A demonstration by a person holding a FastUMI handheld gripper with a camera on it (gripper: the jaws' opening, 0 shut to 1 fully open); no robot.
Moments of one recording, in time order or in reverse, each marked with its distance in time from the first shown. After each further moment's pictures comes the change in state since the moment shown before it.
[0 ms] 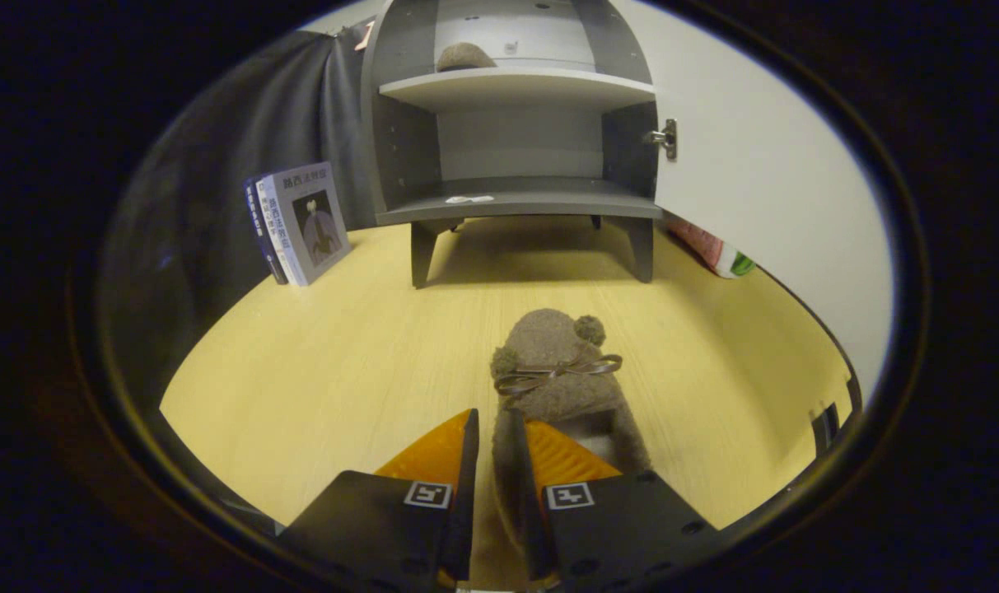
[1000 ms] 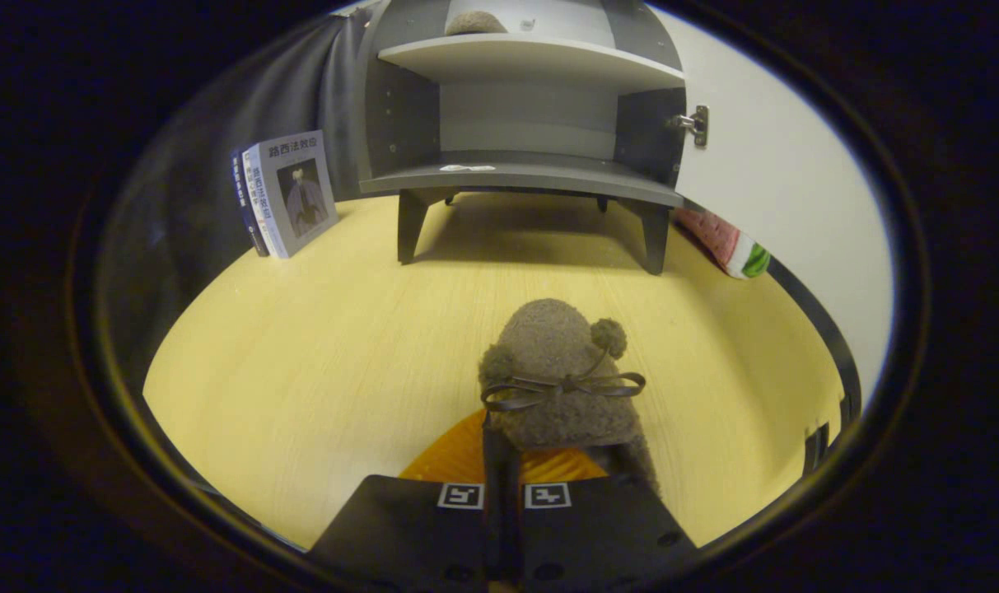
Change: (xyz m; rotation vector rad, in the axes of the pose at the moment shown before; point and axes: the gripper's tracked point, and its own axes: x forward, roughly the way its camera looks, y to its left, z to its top) arm 0.023 -0.003 -0.005 -0.077 0.063 -0.019
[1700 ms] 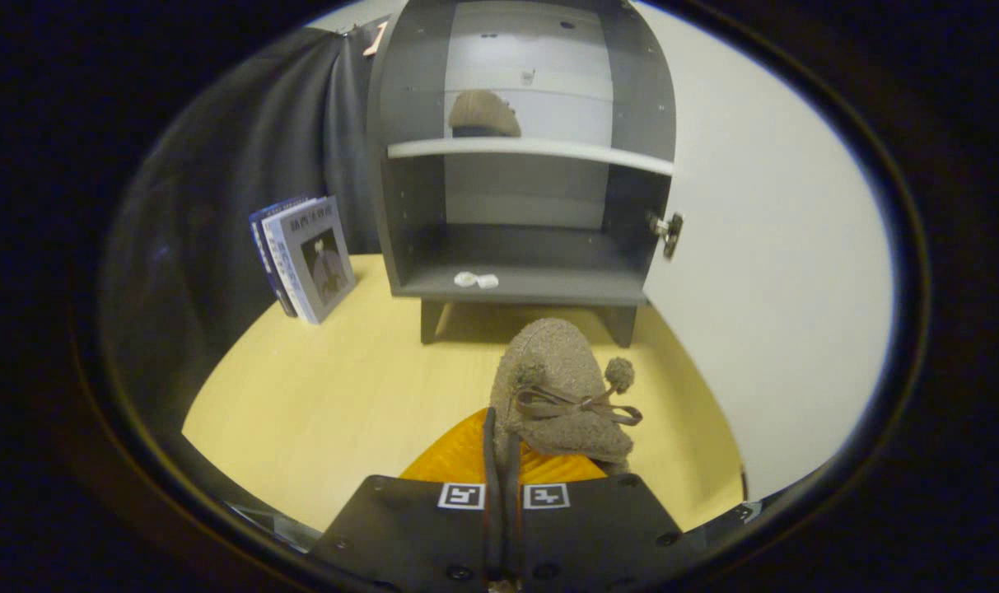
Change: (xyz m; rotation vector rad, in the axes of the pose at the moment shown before) arm -0.112 -0.002 0.138 0.031 -0.119 -0.019
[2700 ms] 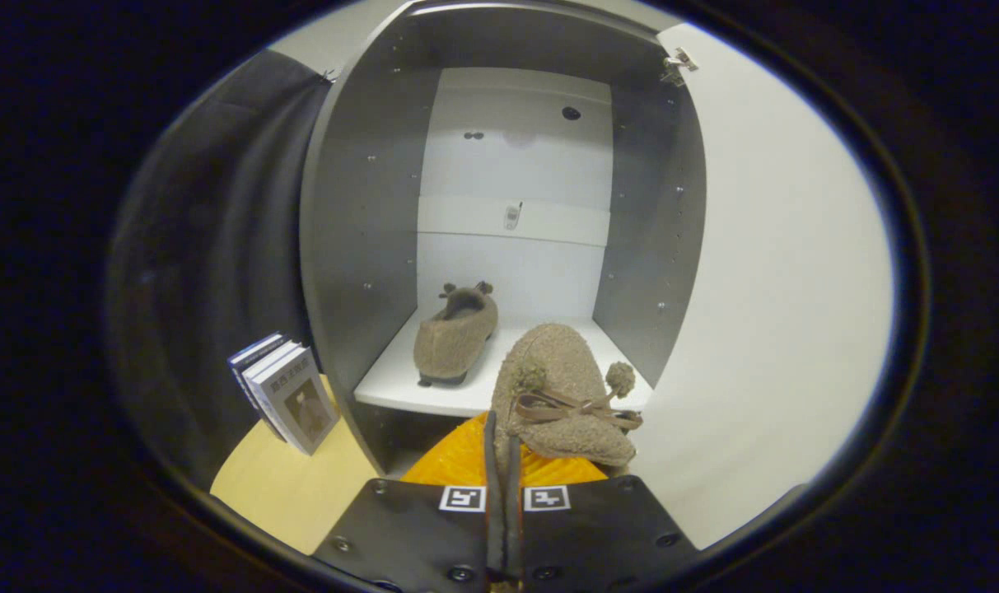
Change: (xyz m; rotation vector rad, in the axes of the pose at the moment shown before) arm 0.018 -0.024 0.262 -0.023 -0.274 -0.049
